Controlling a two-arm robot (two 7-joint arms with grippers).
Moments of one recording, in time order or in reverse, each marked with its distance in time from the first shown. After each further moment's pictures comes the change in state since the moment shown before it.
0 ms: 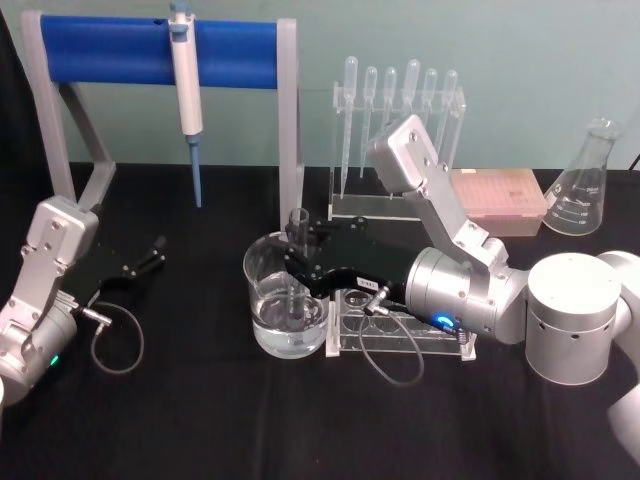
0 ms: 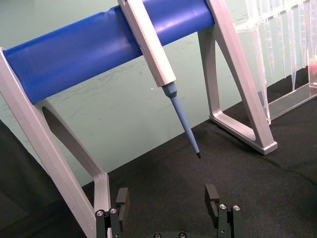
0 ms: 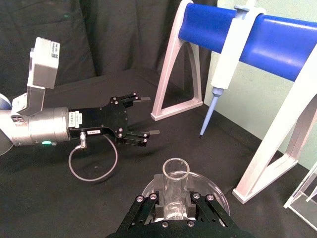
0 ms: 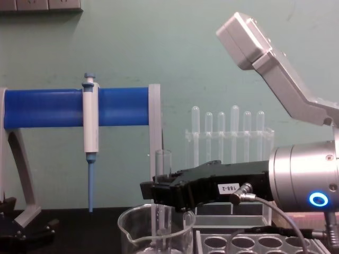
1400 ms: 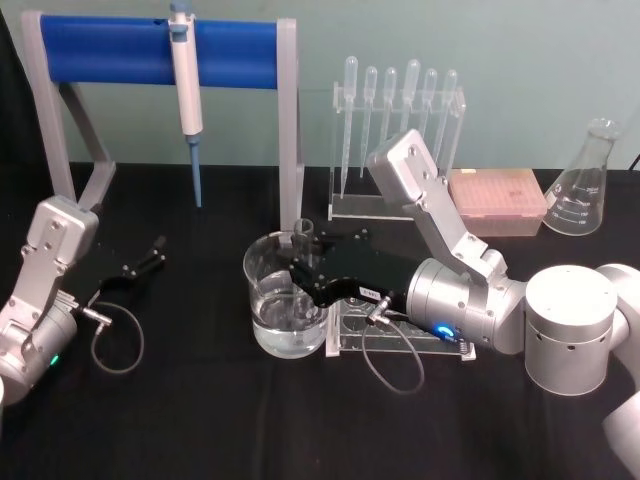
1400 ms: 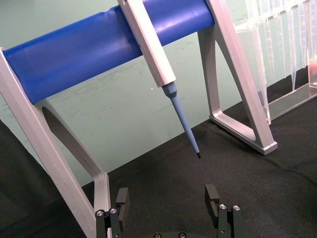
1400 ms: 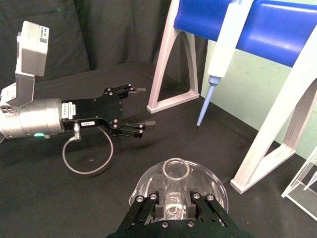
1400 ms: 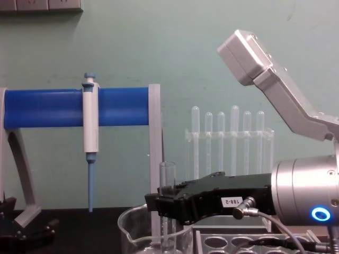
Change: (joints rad) left arm 0.000 0.000 0.000 0.000 0.000 0.000 0.000; right arm -0.035 -0.024 0.030 0.013 -0.048 0.002 0.011
